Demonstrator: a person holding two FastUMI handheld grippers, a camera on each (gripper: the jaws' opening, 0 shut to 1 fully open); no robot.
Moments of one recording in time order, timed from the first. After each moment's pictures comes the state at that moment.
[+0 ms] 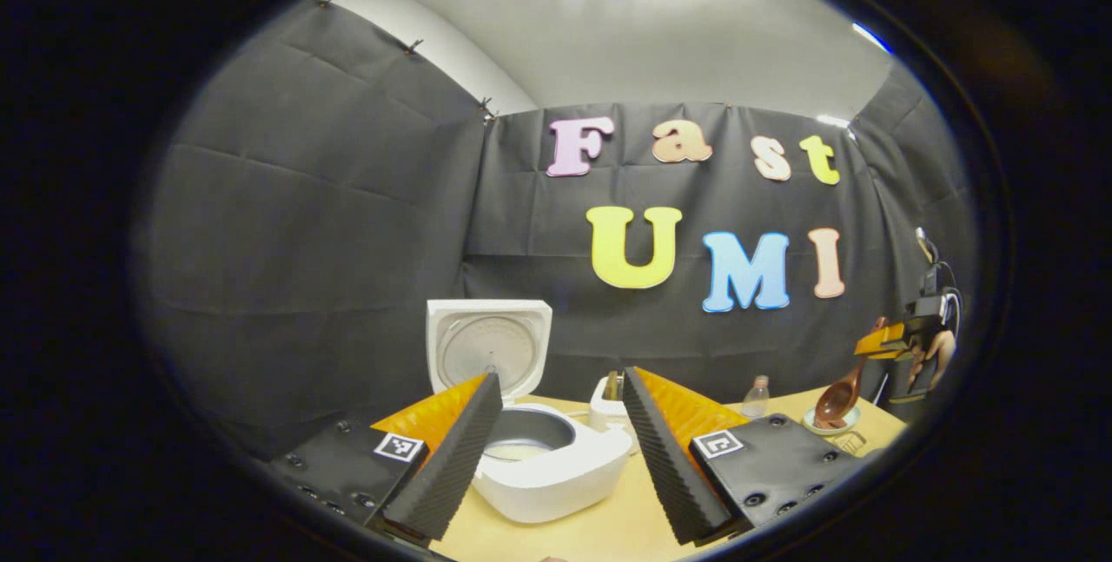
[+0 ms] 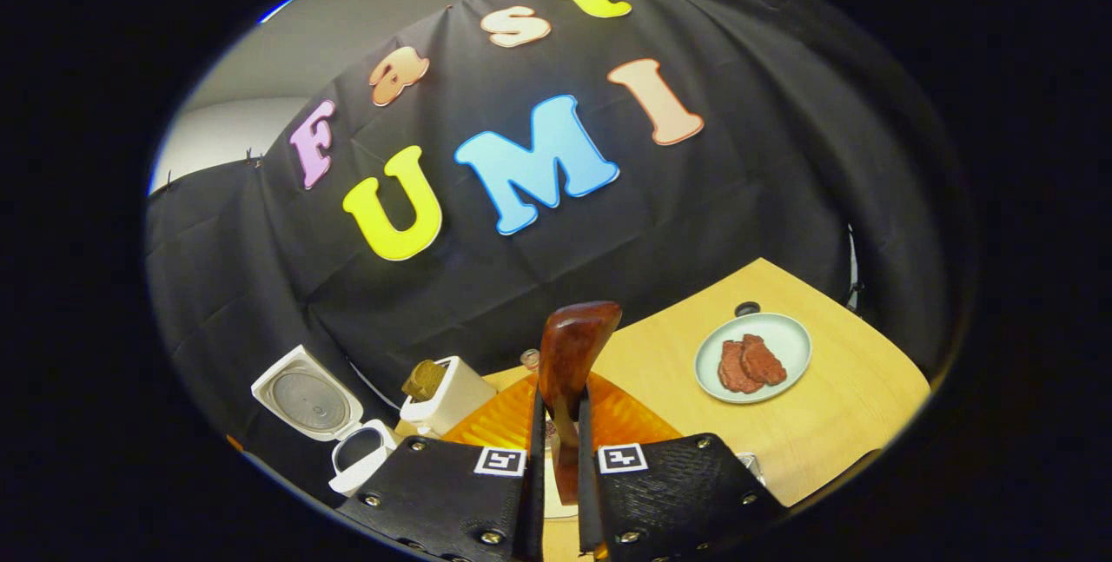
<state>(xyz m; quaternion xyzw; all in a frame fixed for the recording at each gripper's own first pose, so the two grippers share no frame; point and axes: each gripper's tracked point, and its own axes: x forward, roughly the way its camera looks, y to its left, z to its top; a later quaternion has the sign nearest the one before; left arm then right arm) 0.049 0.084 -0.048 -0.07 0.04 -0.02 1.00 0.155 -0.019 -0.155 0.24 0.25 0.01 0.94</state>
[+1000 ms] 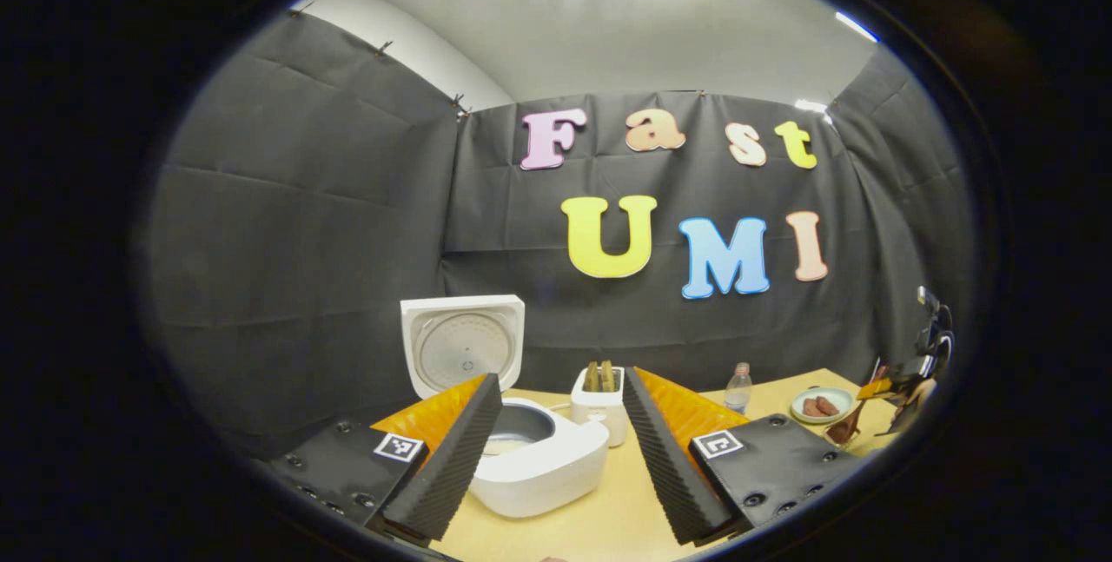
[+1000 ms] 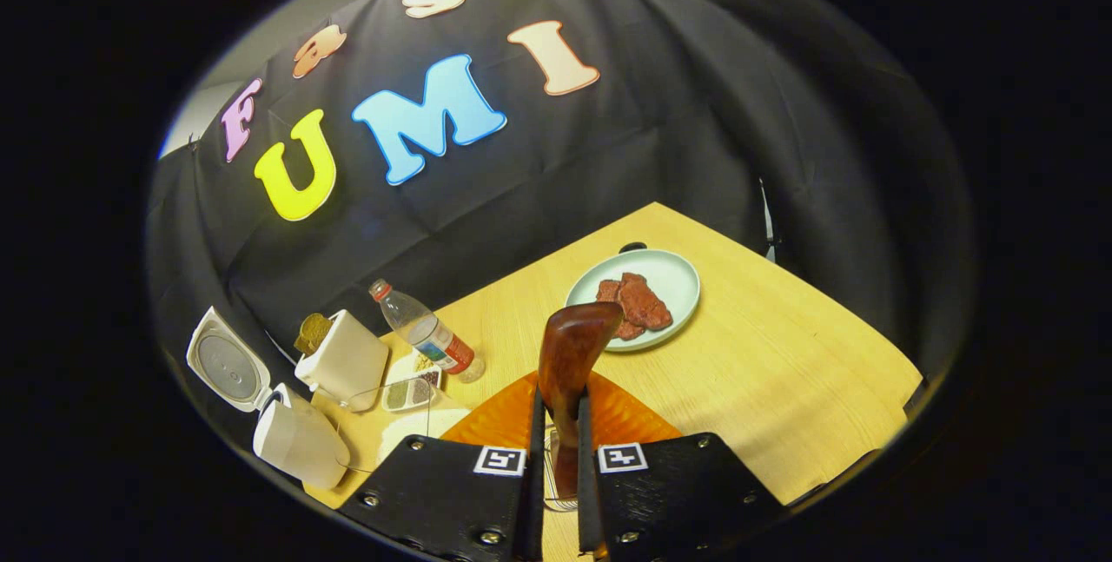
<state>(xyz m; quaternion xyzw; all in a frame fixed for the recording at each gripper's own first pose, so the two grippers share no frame) 0.040 0.058 -0.044 -0.04 0.05 -0.04 1.00 0.090 -0.084 -0.292 0.23 0.34 -0.08 0.91</state>
